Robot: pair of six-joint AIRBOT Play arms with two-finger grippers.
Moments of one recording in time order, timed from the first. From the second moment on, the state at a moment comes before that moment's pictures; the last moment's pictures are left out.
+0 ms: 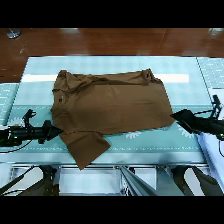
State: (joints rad) left arm 0.60 -1.15 0.35 0.72 -1.18 -1.04; right arm -0.51 -0.76 0.45 -0.88 1.09 1.36
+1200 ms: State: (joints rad) left arm 0.46 -1.14 0.36 0.67 -1.07 -1.04; right arm -0.28 -1.29 0.71 -0.92 0.97 1.43
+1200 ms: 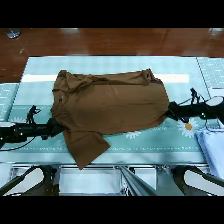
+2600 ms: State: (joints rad) left arm 0.43 -0.36 1.49 1.10 -0.99 -1.36; right arm -0.26 -0.46 1.74 -1.25 1.46 1.59
